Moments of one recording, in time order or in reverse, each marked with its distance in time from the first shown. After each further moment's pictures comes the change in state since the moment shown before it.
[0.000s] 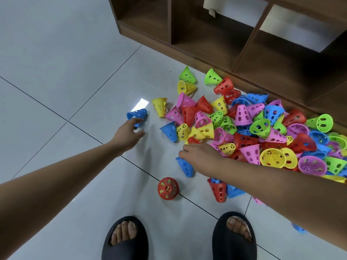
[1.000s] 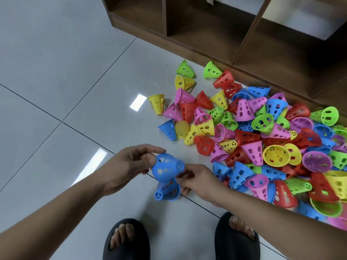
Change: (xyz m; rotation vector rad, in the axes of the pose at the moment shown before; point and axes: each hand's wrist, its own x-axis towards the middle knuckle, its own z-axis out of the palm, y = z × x) left_hand -0.116 0.045 -0.009 -0.764 -0.549 -0.013; right_hand -0.039 -0.068 0.015 1.585 0.031 0.621
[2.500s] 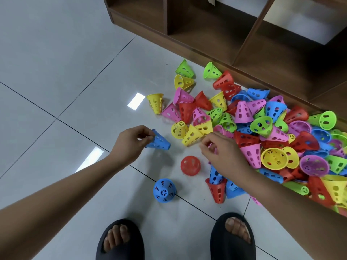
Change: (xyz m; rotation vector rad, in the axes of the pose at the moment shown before) left_hand 0.076 -0.017 -0.024 0.700 0.514 0.144; right_hand 0.009 -0.033 -0.086 -0.679 0.407 -0.545
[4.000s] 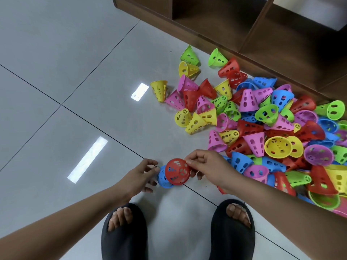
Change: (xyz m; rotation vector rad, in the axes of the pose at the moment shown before) left_hand -0.115 -0.041 0.049 -0.514 -0.378 -0.497; right_hand -0.045 -0.024 0.045 0.673 -0.405 0.485
